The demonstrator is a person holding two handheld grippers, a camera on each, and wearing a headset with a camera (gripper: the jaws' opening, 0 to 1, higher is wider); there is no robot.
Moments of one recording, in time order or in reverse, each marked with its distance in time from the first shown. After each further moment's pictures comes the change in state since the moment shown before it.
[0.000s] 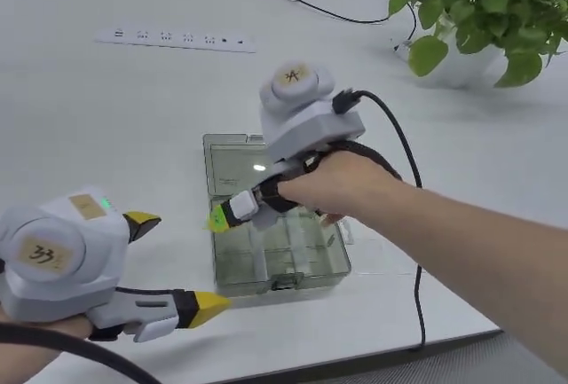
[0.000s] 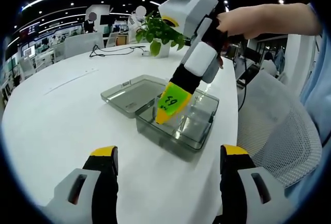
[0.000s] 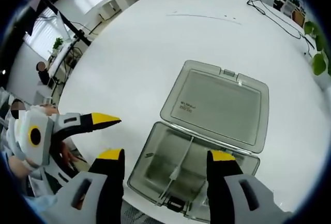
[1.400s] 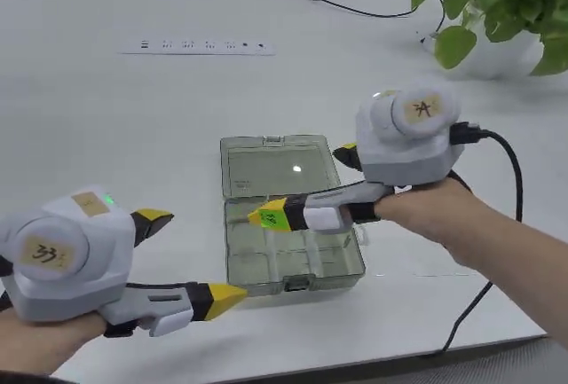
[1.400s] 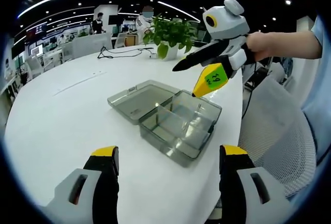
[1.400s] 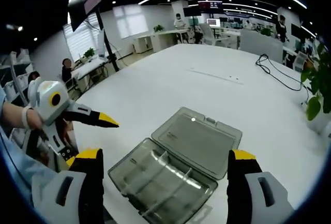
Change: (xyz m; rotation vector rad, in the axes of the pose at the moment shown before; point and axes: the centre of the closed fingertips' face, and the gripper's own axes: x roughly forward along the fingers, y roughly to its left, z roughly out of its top) left arm -0.010 -0.004 0.016 -0.028 -0.006 0.084; right arm -0.052 -0.048 0.019 -0.278 -0.408 0.081
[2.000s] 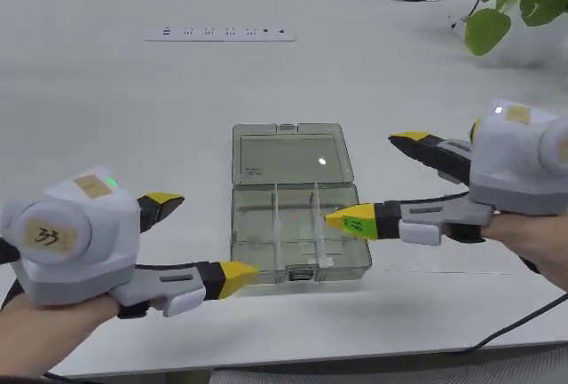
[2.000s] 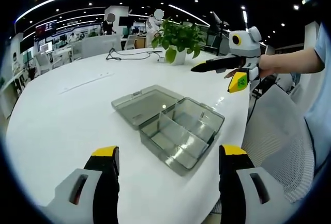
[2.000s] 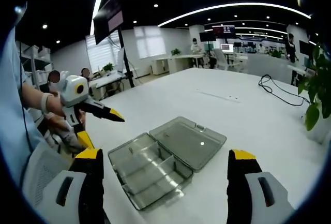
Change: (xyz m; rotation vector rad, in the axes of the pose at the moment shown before) left arm 0.005 -0.007 0.012 -0.050 -0.032 0.073; right arm -0.058 -0.022 -0.018 -0.115 -0.210 0.127
